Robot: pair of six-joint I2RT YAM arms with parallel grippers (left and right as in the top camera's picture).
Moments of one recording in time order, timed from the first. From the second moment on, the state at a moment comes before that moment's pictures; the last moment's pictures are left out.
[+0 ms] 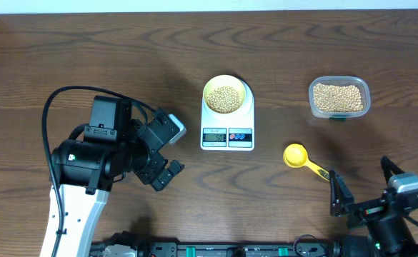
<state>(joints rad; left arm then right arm) -0.17 1.10 1.18 -1.27 0.37 0.59 -0.08 0.14 0.77 -0.80 -0.32 0.03</state>
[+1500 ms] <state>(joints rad) -0.17 1.10 1.18 -1.27 0.37 0.59 -0.08 0.01 0.01 -0.05 -0.32 -0.08</state>
